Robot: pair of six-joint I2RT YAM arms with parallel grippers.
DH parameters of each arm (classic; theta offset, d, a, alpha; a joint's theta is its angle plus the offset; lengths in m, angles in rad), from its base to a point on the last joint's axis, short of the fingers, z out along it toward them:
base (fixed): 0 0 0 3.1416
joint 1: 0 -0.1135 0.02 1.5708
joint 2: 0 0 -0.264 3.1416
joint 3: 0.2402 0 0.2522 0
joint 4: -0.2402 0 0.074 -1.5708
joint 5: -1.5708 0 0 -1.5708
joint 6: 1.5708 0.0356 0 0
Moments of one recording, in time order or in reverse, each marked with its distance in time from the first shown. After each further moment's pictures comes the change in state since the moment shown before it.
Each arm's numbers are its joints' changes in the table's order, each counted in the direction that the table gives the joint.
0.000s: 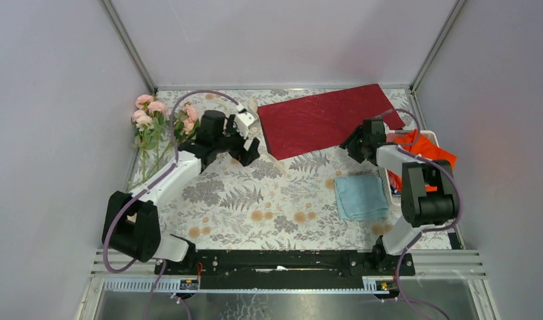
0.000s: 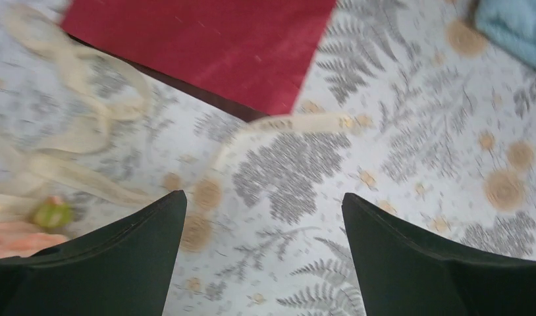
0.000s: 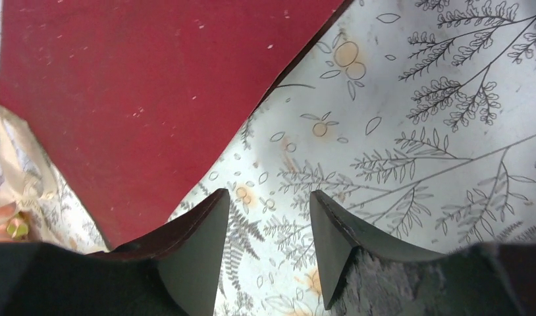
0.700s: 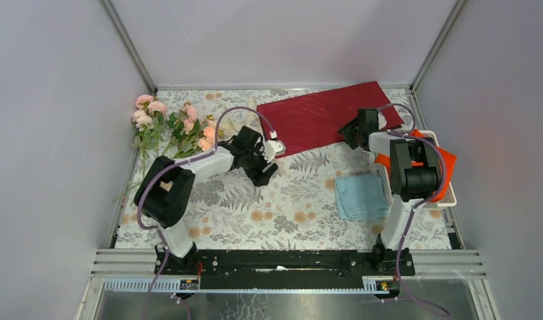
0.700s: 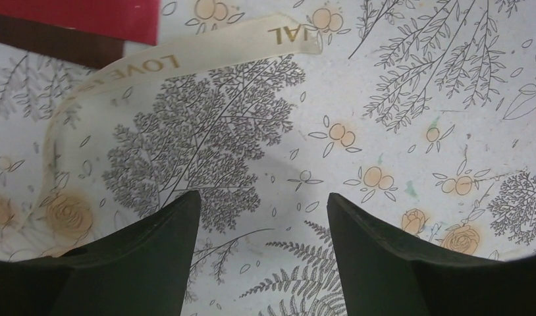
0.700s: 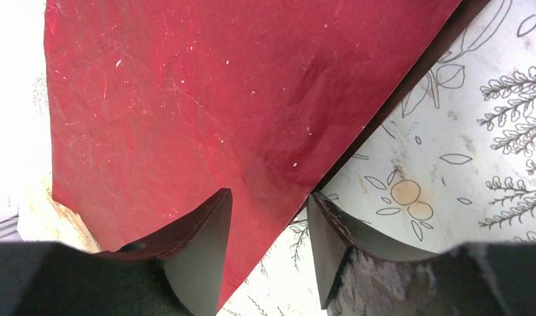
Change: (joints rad) left arm 0.197 0.341 0.055 -0.179 0.064 0.128; right arm 0.010 0.304 0.220 0.105 -0.059 0.188
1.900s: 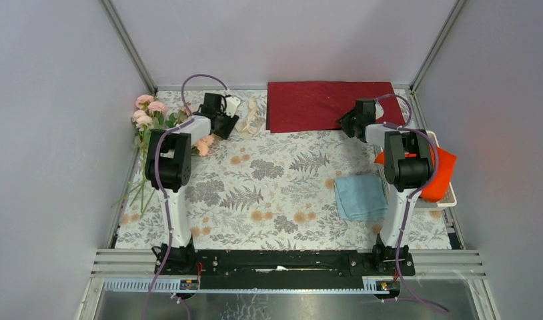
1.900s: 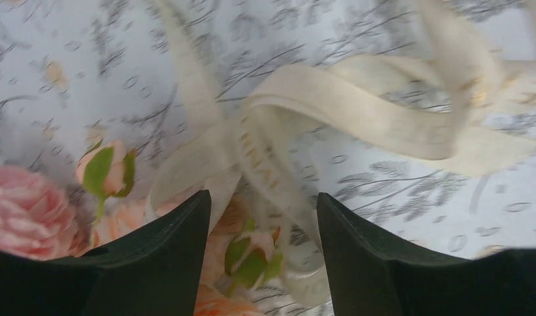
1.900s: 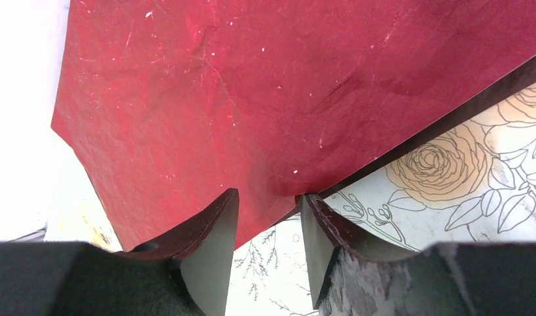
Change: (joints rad) left arm -0.378 0.374 0.413 0.127 0.328 0.018; right arm 0.002 0.146 0.181 0.051 0.013 -0.002
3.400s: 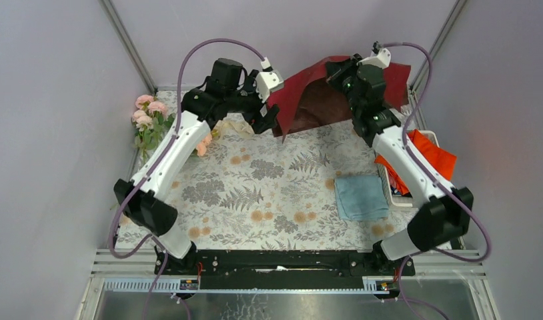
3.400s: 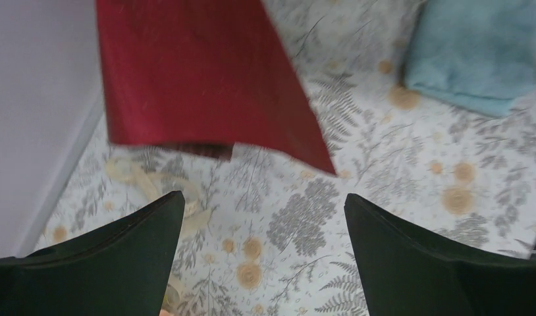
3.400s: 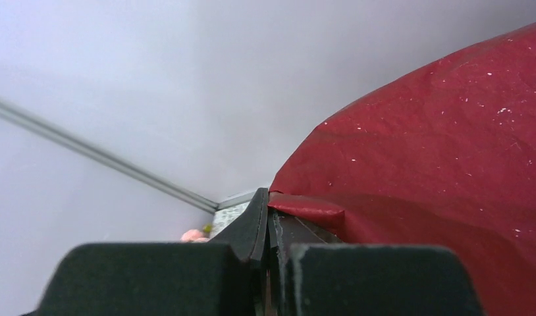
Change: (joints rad) left arm 0.290 -0.450 0.329 -0.549 -0.423 0.048; right arm -0.267 -0.563 0.125 -0.010 -0.196 -0.201
